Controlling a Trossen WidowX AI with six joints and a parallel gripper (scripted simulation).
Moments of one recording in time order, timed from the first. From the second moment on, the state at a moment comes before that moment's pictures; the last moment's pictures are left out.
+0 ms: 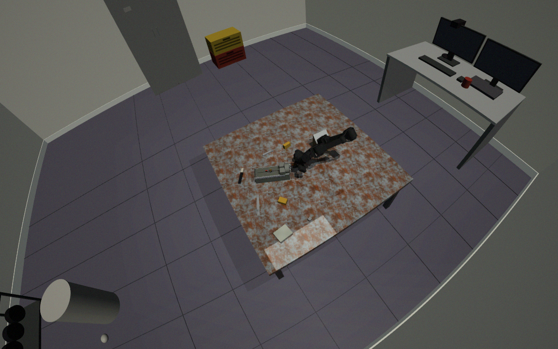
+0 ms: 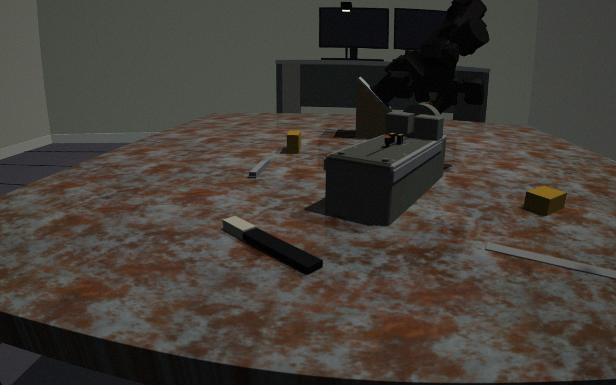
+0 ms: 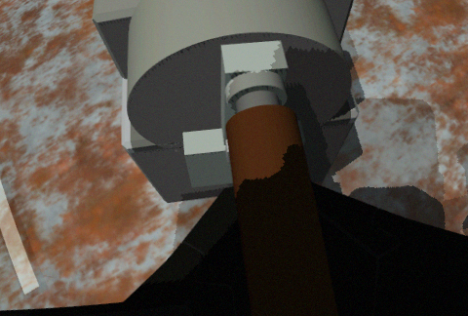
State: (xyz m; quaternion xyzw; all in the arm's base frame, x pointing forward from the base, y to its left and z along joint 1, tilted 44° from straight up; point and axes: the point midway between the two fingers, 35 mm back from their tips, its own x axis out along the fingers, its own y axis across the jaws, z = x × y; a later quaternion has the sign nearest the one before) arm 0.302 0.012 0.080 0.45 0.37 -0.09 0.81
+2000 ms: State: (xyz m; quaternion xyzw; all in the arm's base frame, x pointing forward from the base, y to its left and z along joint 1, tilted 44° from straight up) arm 0.298 0.009 0.073 0.45 0.37 -0.09 0.81
